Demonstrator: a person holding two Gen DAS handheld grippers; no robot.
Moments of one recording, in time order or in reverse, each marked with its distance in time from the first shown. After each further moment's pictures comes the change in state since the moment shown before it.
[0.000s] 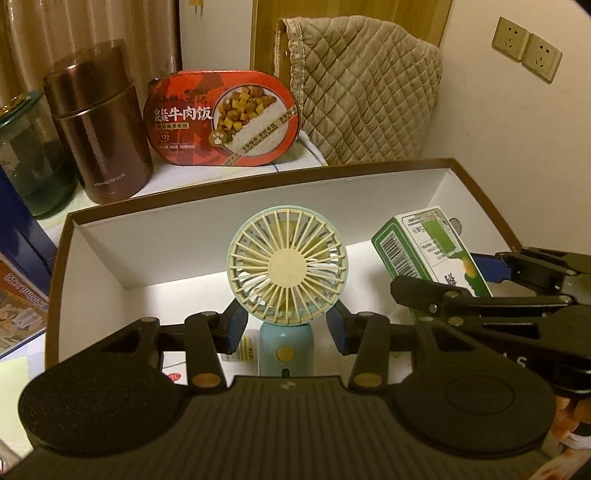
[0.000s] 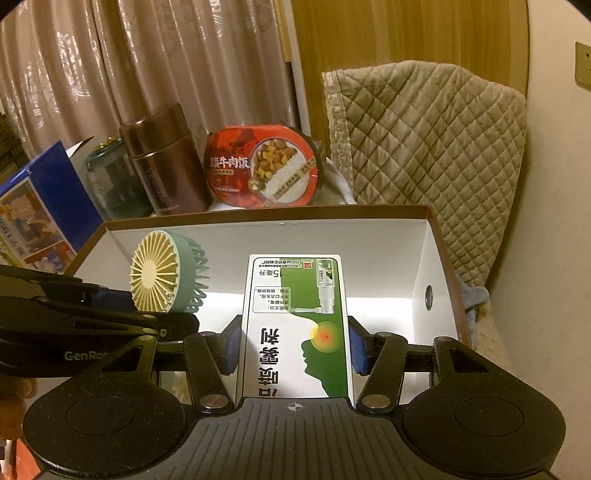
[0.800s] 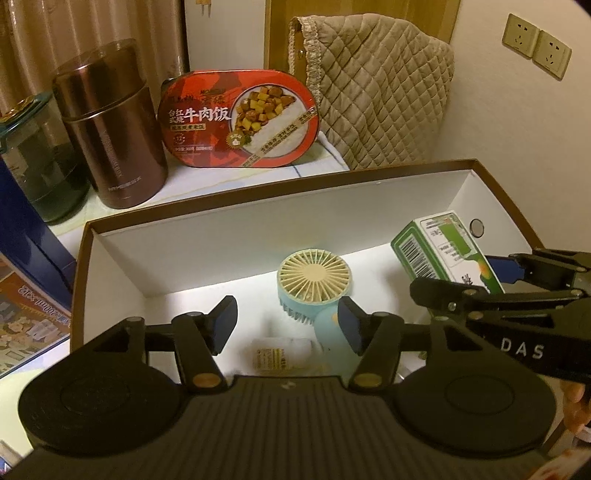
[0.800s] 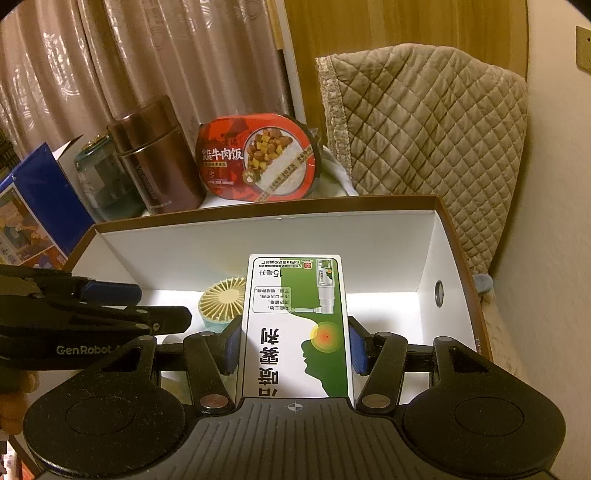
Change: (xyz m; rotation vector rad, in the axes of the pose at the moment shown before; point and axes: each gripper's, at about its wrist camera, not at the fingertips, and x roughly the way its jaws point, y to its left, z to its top) left arm 0.001 0.015 0.004 0.011 0.001 0.034; right arm 0.013 0.001 0.003 0.038 0.039 -0.004
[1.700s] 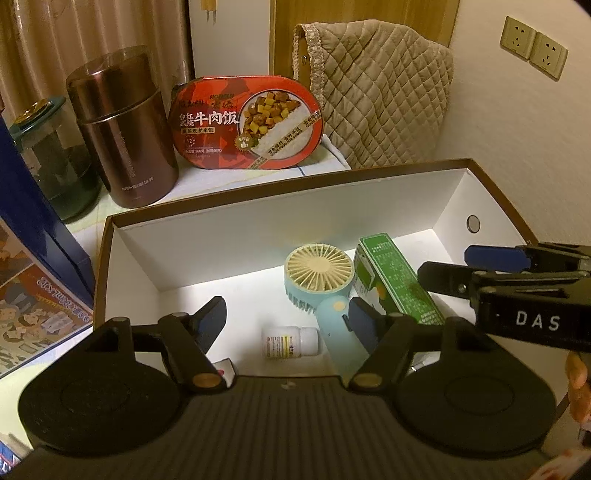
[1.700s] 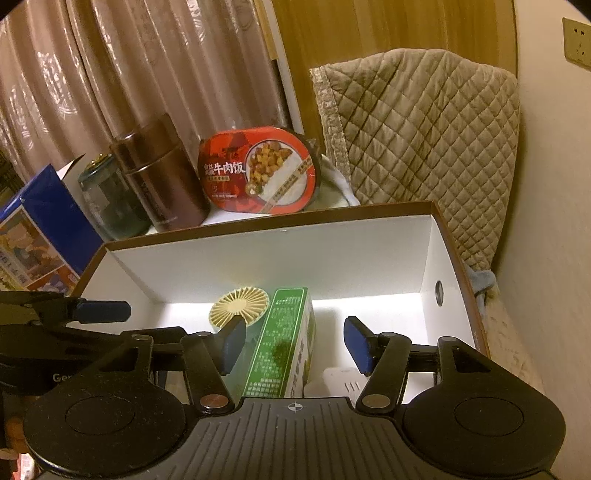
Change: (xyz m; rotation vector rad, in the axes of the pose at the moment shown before) left arm -0.019 0.001 -0.006 0.004 -0.016 0.013; right arm -0.014 0.000 -0.004 0.052 -0.022 0.019
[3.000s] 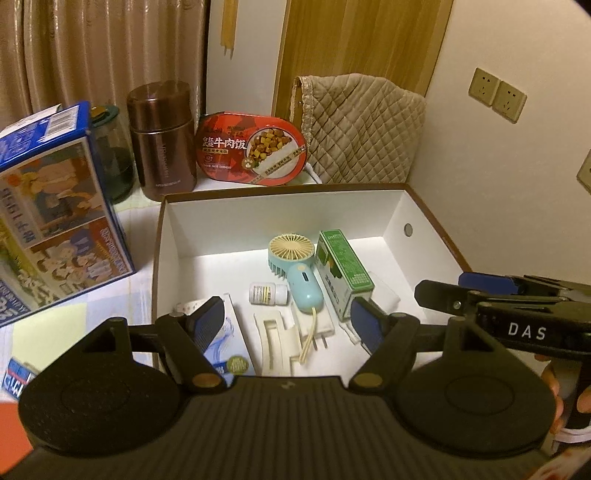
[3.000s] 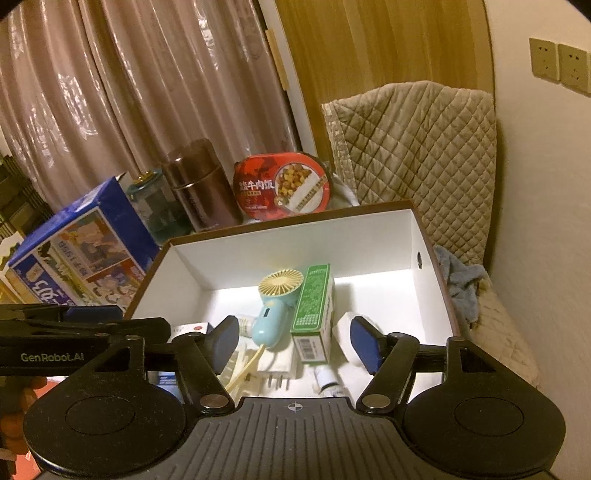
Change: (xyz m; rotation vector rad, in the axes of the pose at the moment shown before) left arm -0.132 -0.004 -0.055 -0.087 -0.113 -0.049; right arm -0.113 0.032 -0.036 0.028 -0.069 0.024
